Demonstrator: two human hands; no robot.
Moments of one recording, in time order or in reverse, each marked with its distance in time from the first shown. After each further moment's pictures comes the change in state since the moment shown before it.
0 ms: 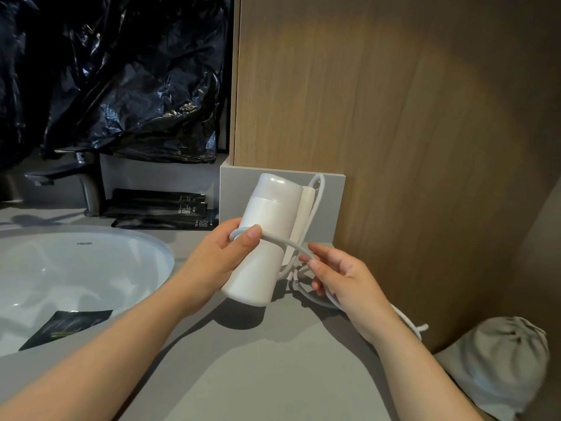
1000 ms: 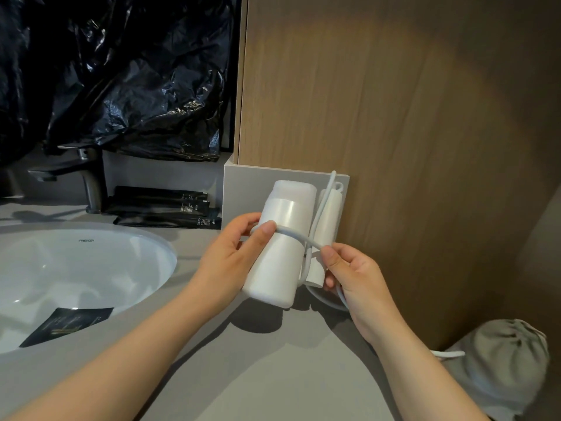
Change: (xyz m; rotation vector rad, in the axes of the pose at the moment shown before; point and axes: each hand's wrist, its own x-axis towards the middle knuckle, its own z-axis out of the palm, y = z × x) left_hand -0.007 0.009 0.019 0.032 0.143 0.087; right_hand 0.004 0.000 0.006 0.052 0.146 -0.009
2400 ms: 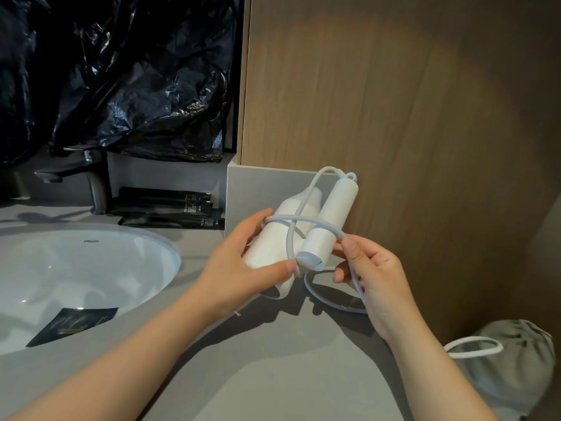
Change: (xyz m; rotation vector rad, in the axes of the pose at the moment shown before) left_hand -0.009 -0.002 -0.002 0.091 -0.095 0.021; right_hand -0.013 -0.017 -0.008 0.161 0.001 -0.107
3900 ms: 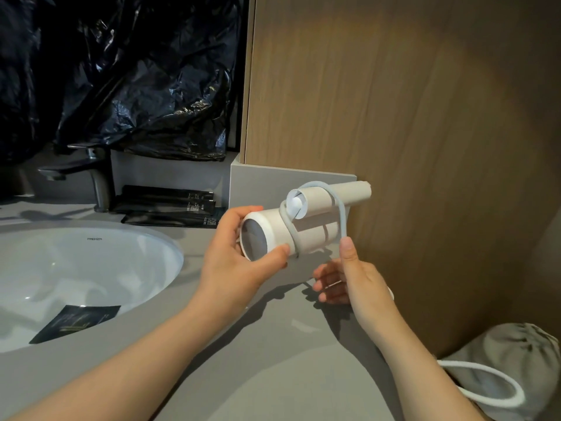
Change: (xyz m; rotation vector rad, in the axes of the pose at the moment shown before) left_hand 0.000 -0.003 0.009 -0.121 0.273 0.096; right_hand 0.008 0.023 0.003 -0.351 -0.034 0.135
